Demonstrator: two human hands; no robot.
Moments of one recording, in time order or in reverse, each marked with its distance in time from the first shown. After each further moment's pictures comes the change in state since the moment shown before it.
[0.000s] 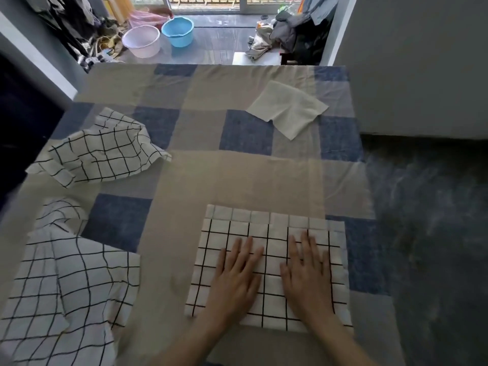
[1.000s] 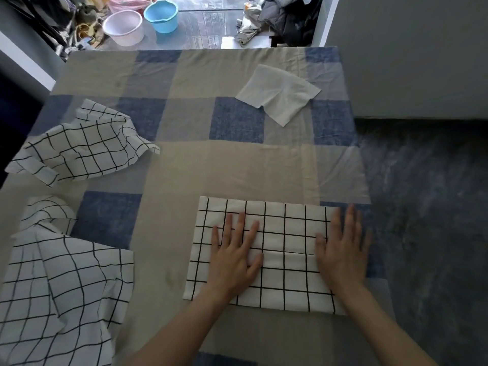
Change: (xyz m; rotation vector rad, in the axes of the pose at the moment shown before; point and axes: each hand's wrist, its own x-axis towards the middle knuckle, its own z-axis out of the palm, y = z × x) left_hand 0.031 0.001 -0.008 0.113 -0.010 -0.042; right_hand 0.024 0.058 -0.030 -0.058 0.140 0.231
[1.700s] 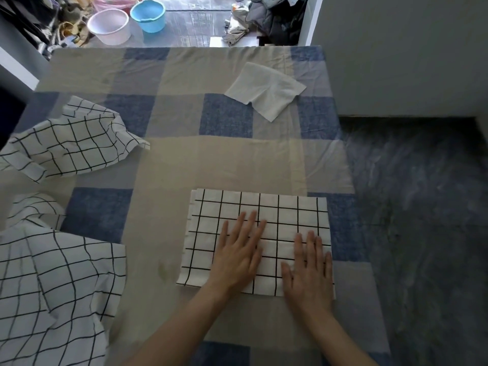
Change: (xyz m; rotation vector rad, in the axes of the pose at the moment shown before) left_hand -0.010 0.021 -0.001 -0.093 0.065 0.180; right_hand -0.086 -0.018 0.026 0.027 -0.125 -0.076
